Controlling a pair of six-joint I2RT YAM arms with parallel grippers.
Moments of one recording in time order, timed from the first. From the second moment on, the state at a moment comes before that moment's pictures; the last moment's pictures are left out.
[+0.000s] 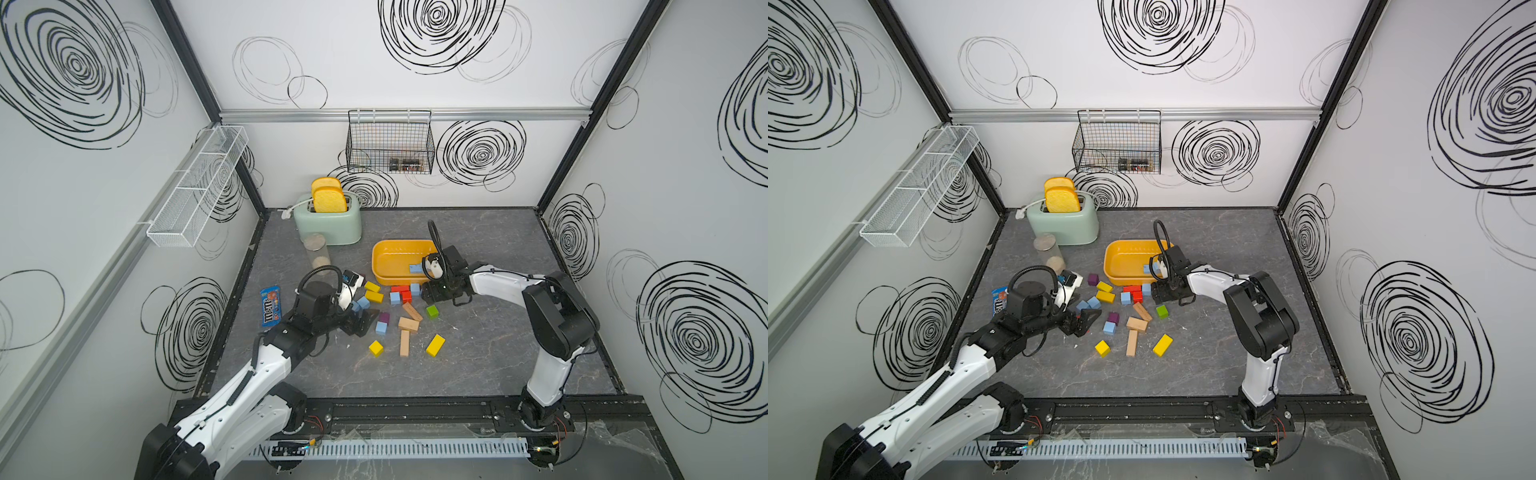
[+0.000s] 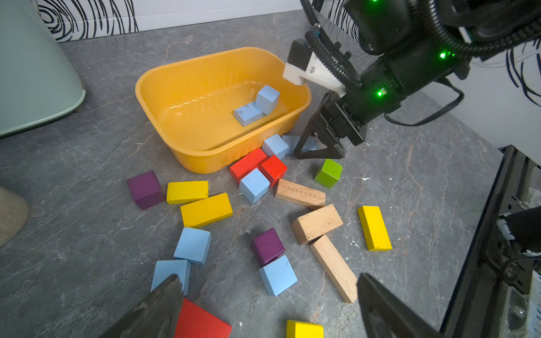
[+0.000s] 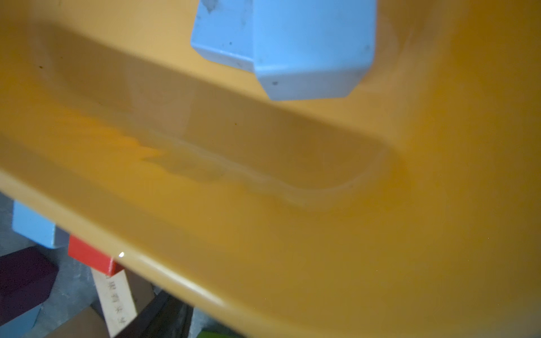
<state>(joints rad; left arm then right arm) -0.41 0.88 0.53 -0.24 0.33 -0.06 0.55 1.84 1.09 -0.38 -0.12 0.22</state>
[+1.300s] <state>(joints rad) -0.40 0.84 0.53 -0.25 0.34 -0.06 0.65 1.88 1.13 -0.40 0.04 0.20</state>
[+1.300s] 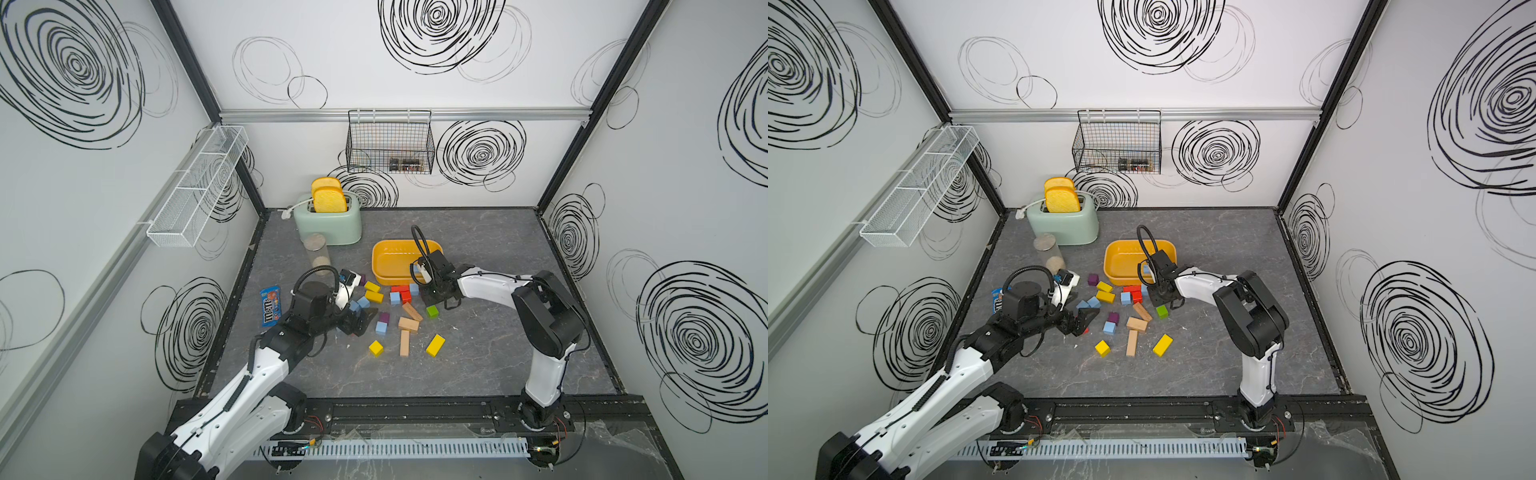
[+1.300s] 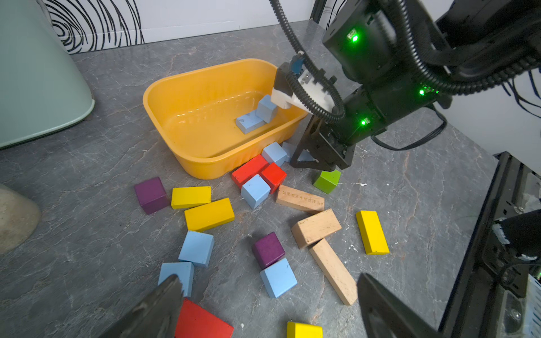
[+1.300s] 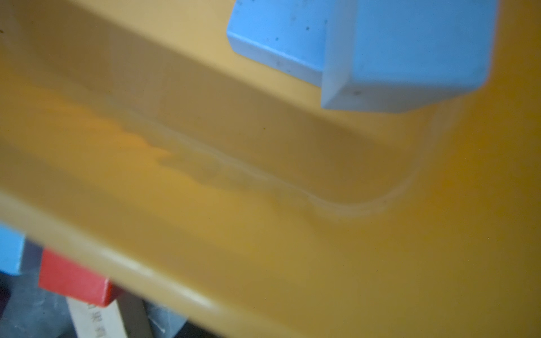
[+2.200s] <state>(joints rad) -0.40 0.79 0.53 -0.26 0.34 -0.07 0.66 1.77 1.03 -0.39 0.01 0.22</state>
